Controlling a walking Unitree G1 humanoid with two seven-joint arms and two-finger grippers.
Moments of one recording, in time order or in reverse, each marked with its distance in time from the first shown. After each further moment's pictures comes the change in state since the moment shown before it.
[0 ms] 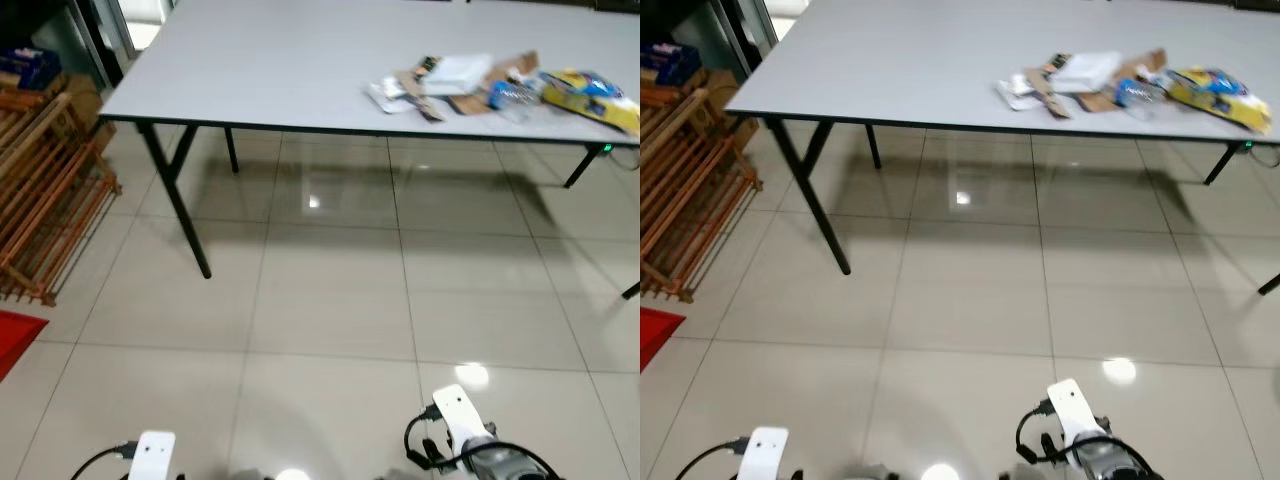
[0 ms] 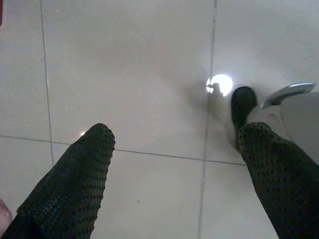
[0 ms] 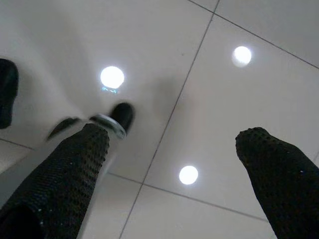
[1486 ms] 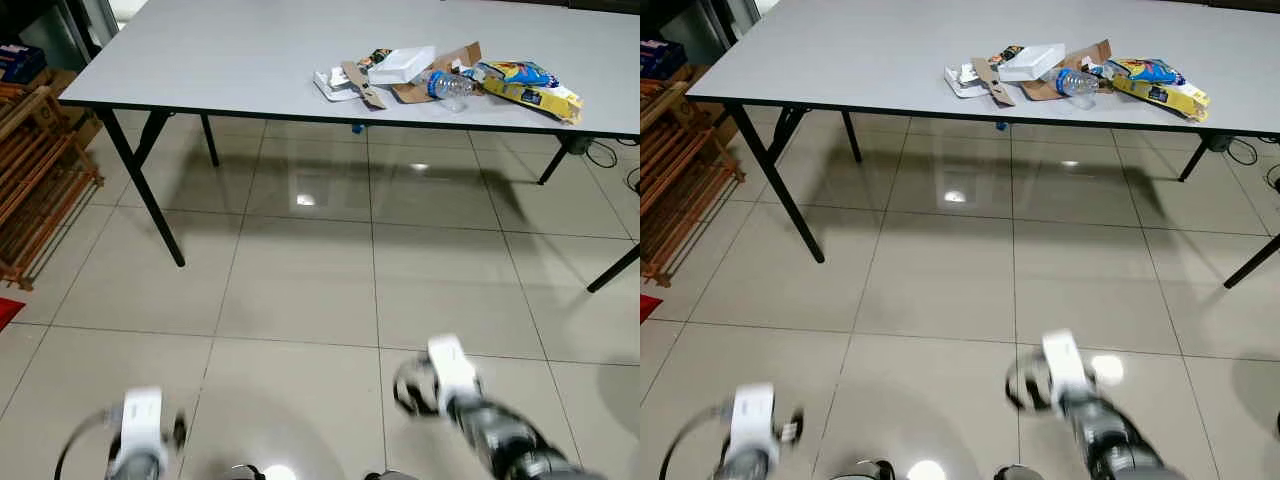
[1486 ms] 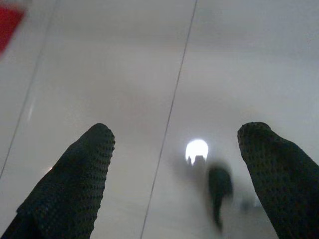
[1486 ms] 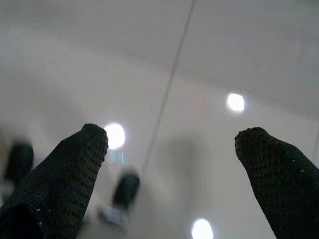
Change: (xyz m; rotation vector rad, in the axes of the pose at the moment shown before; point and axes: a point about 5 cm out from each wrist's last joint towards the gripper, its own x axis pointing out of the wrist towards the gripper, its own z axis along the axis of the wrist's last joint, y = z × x) left arm -0.001 0.011 0.062 -0.208 -0.354 0.034; right arm -0.005 -0.008 0.077 0.148 -0.308 -0.002
